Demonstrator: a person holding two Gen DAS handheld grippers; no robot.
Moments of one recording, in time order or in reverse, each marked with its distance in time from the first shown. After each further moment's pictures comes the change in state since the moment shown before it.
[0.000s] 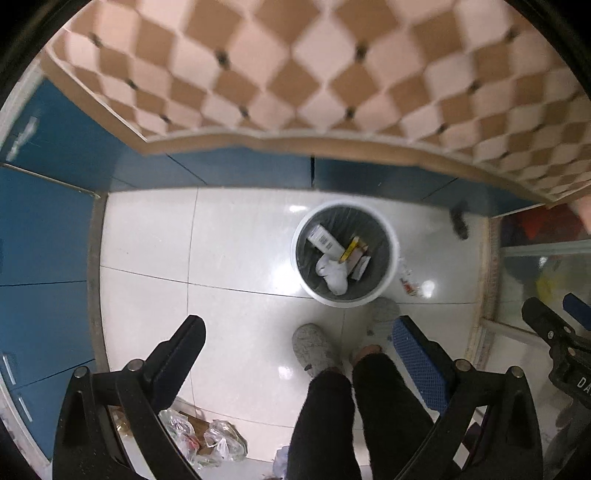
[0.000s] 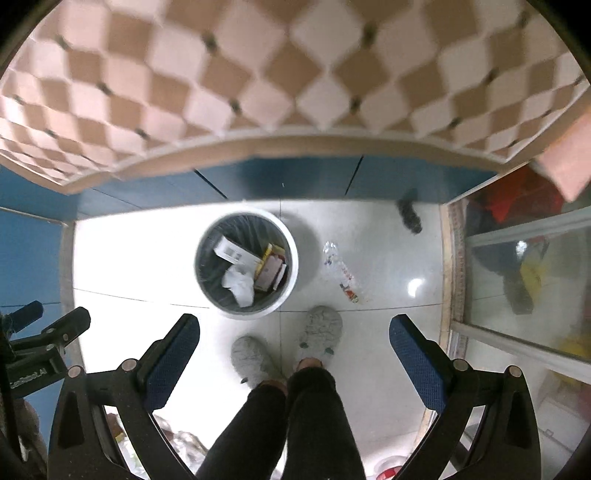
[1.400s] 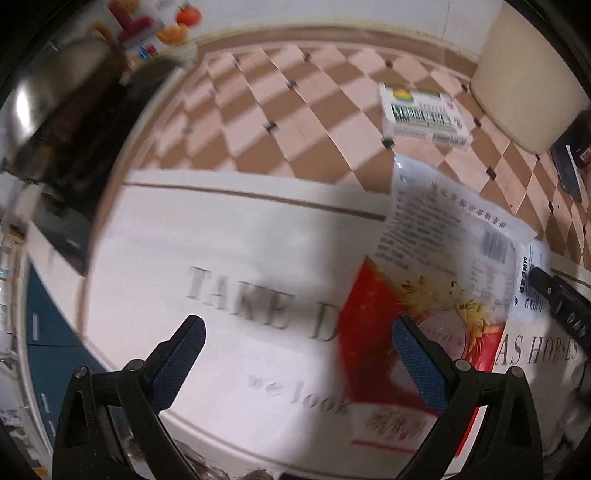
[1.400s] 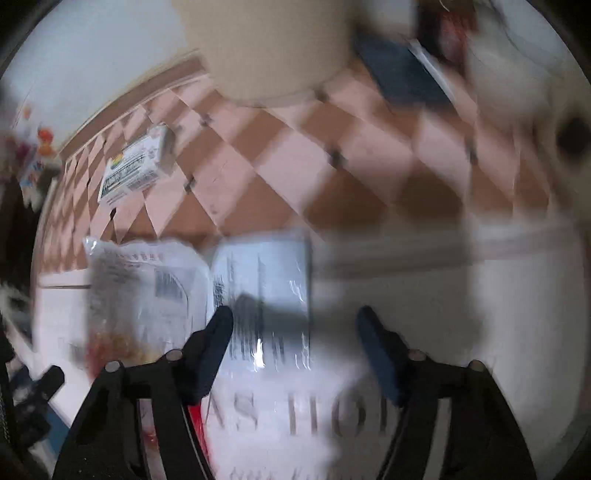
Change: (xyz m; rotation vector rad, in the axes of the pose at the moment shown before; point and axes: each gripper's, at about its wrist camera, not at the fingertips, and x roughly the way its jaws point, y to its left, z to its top) left arm -0.123 -0.017 0.369 -0.145 -0.149 0.091; right arm -0.128 -0.013 0.454 0.029 -0.220 0.089
